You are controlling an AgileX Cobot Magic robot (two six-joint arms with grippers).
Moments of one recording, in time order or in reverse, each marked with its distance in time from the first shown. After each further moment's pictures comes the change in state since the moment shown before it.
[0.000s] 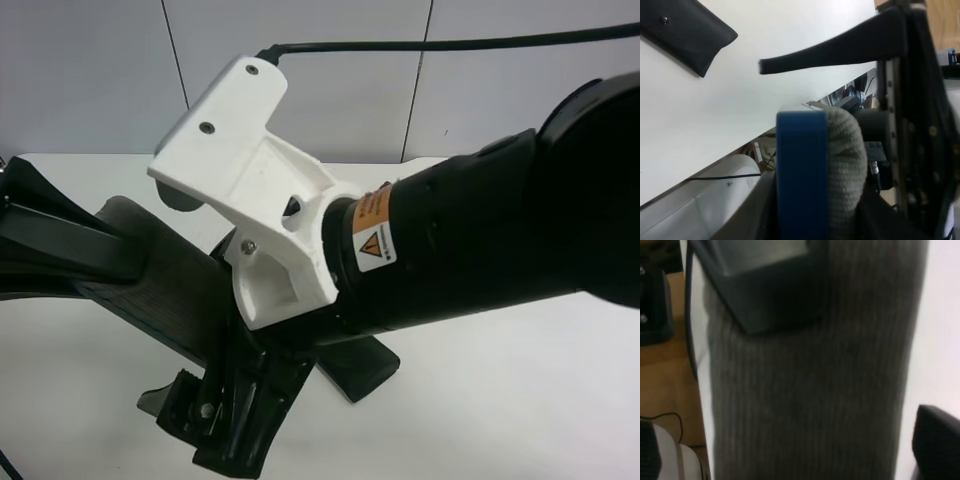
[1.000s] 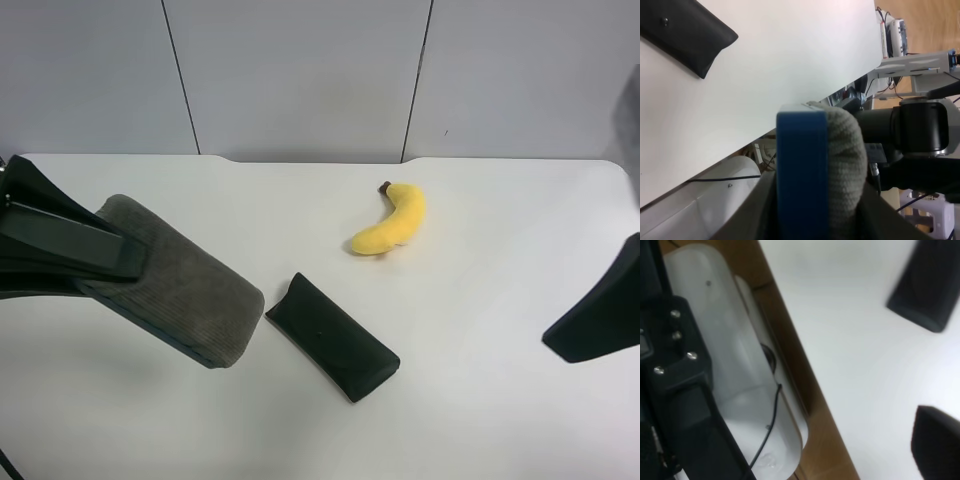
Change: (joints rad) left arm 0.000 0.000 0.000 0.000 -0.007 0.000; right arm 0.000 -0.562 0.000 -0.230 0.916 0.509
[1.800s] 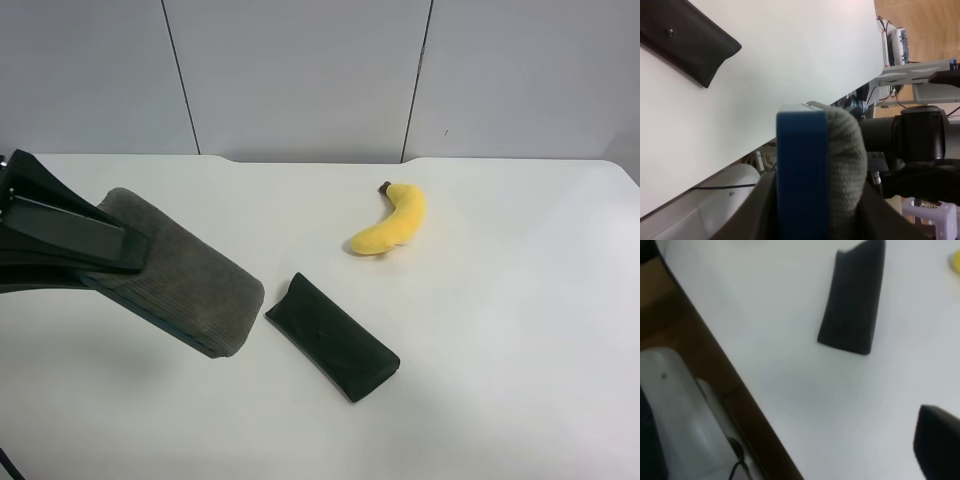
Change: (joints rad) left arm 0.000 0.000 0.000 0.000 -0.023 0.000; right arm 0.000 -0.580 0.353 -0.174 -0.128 0.154
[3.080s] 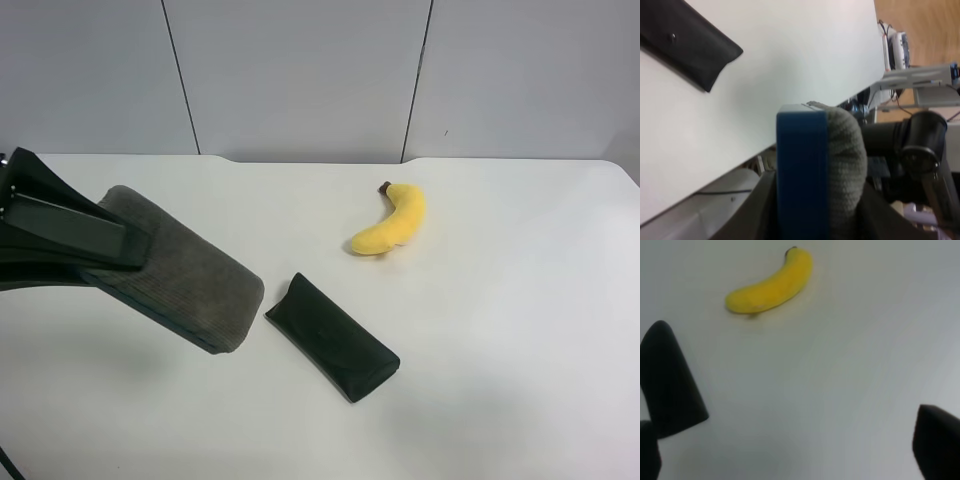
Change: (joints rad) left arm 0.000 0.000 0.000 0.000 -0.020 0.000; right arm -0.811 -0.205 0.003 0.002 -0.008 -0.016
